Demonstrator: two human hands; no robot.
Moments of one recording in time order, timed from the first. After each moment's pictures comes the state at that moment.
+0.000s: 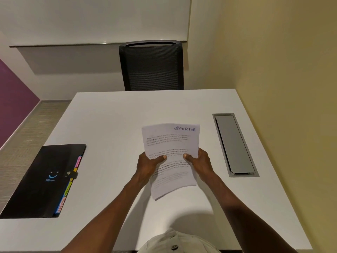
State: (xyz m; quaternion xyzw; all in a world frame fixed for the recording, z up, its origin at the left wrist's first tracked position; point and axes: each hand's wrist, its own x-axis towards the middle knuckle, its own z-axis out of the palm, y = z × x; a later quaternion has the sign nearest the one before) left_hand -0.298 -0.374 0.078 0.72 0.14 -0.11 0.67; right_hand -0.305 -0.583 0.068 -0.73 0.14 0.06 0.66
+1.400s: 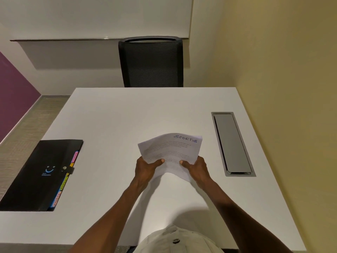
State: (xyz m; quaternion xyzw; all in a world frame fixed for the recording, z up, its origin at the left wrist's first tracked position) left_hand -0.316 -0.390 0.053 0.72 0.17 -0.07 0.67; right_hand -0.321 -0.590 0.046 -0.75 0.17 0.10 0.63
